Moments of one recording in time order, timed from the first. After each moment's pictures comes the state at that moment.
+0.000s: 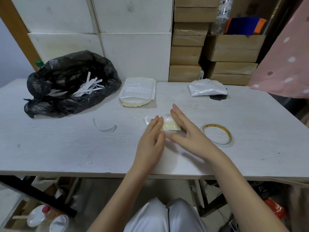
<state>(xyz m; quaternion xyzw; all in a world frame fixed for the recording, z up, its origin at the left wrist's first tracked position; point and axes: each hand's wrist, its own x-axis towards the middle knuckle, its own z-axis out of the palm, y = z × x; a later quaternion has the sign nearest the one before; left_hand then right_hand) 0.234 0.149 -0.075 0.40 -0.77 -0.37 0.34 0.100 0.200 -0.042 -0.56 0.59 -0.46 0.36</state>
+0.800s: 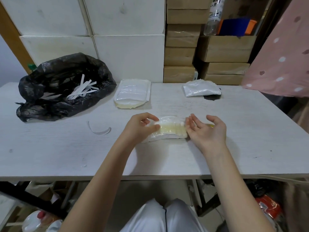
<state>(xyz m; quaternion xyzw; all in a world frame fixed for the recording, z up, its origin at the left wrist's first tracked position) 0.234 0.105 -0.037 0.45 -0.72 -0.45 0.26 0.063 0.196 -0.040 0.07 0.27 -0.80 0.52</state>
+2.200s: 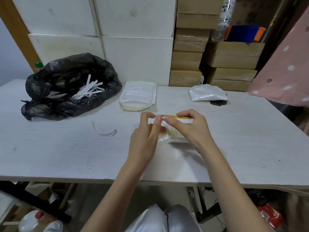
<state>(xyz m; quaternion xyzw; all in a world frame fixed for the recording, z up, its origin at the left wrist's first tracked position) 0.241 0.141 -0.035 0.42 -0.70 -0.42 0.38 0.107 0.176 -0.020 -0.40 0.69 -0.54 0.27</state>
